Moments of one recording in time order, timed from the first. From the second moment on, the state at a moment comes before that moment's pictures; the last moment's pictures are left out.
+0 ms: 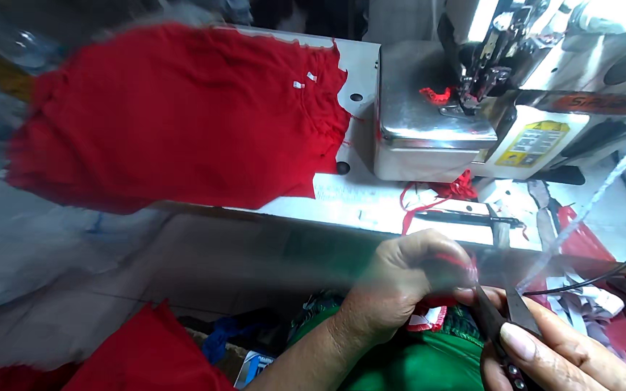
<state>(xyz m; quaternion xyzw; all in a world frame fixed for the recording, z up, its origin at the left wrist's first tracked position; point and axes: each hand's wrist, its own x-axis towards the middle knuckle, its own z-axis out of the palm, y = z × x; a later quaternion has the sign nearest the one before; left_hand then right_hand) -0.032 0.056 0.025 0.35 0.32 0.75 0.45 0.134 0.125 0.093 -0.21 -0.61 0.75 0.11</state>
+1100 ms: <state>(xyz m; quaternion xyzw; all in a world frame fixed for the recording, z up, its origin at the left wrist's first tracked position) -0.024 0.054 0.020 0.27 0.38 0.76 0.45 0.130 0.113 0.070 -0.20 -0.73 0.57 0.33</state>
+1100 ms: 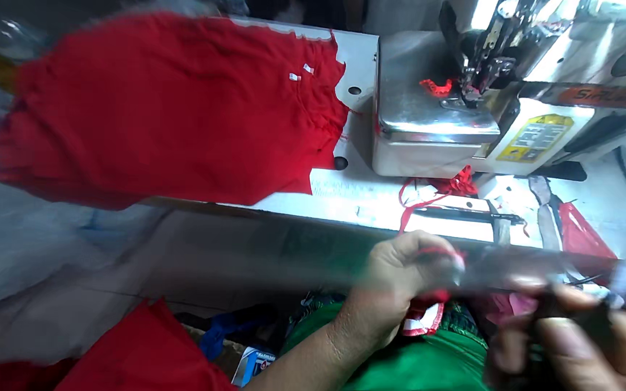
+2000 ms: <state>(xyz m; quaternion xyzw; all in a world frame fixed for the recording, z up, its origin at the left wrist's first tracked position) -0.030 0.050 0.020 0.39 0.44 0.74 0.32 0.128 0.125 0.085 -0.20 -0.69 0.68 0.13</state>
